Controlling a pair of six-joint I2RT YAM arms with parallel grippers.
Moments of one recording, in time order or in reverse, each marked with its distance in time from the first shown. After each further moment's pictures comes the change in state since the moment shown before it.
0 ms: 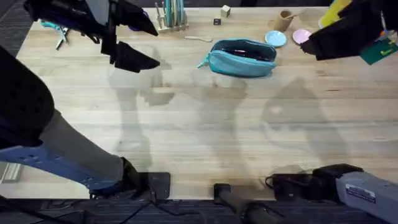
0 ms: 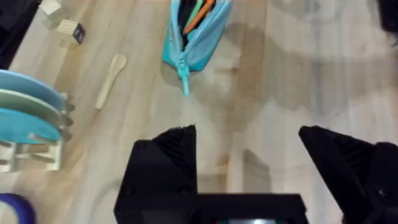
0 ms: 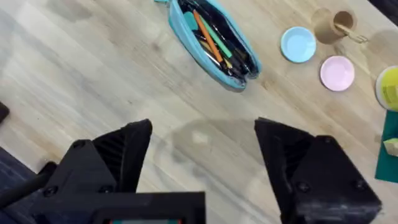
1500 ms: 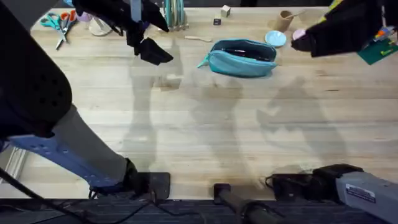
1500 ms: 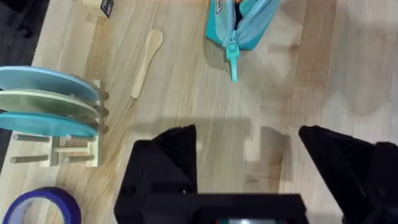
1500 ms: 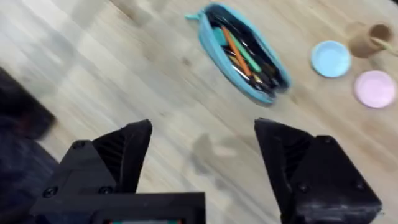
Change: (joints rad) left arm -0.163 0.057 -0.001 0.377 -0.197 -0.298; right arm 0.000 0.000 0.000 0.008 -0.136 0.060
